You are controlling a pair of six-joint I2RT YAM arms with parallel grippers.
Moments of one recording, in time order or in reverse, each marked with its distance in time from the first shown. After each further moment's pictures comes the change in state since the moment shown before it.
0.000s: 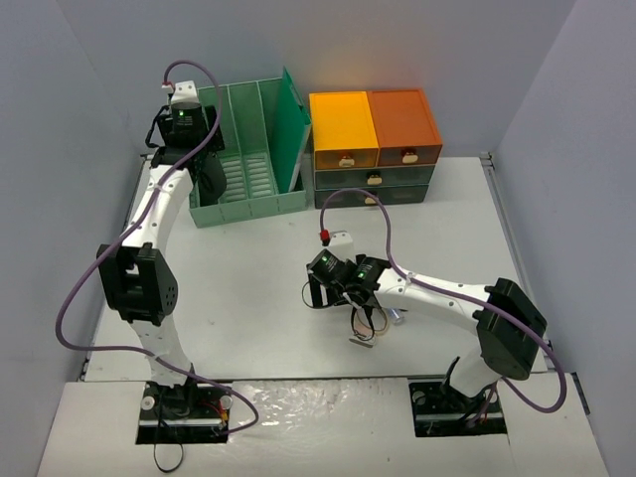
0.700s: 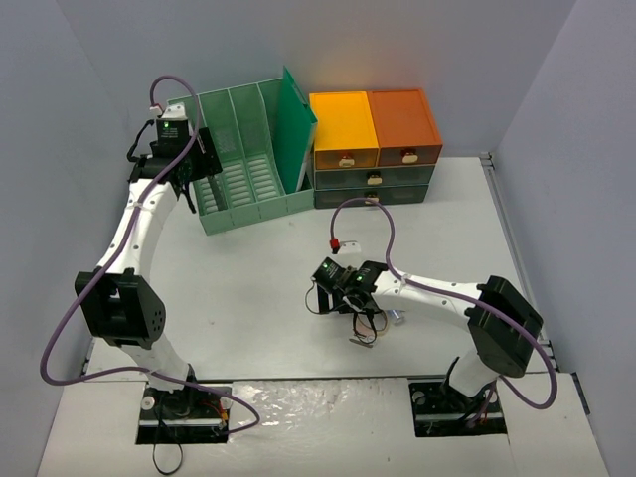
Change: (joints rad) left arm 0.026 -0.178 -0.127 -0.247 0.178 -0.128; right arm -0.008 0.024 -0.051 -0.055 -0.007 0.124
